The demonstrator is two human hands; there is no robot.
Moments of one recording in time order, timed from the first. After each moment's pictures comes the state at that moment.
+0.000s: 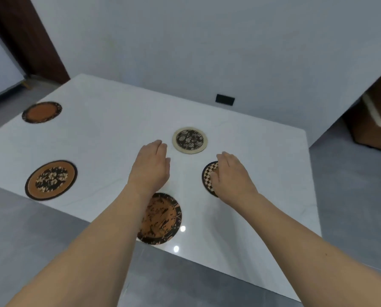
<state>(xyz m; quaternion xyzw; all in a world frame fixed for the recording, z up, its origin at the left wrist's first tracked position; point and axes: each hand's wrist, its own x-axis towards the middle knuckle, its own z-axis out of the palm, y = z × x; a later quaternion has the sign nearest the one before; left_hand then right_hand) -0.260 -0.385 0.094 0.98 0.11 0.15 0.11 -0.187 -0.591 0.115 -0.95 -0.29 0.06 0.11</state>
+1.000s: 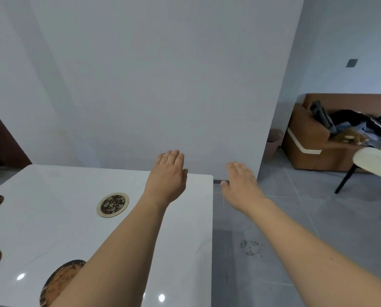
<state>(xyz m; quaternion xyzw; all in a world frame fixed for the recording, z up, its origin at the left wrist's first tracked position) -0.115 -0.765 0.308 0.98 0.00 0.19 0.04 -0.075 -0.972 0.299 -0.97 -0.19 -0.03 0.16</state>
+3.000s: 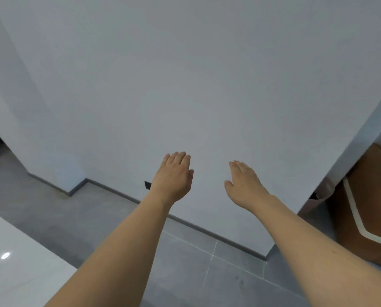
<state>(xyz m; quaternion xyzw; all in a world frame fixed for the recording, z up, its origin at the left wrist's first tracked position) 0.608 -0.809 0.275 0.98 0.13 0.14 0.06 0.707 -0.994 0.280 -0.93 -0.33 0.06 0.12</state>
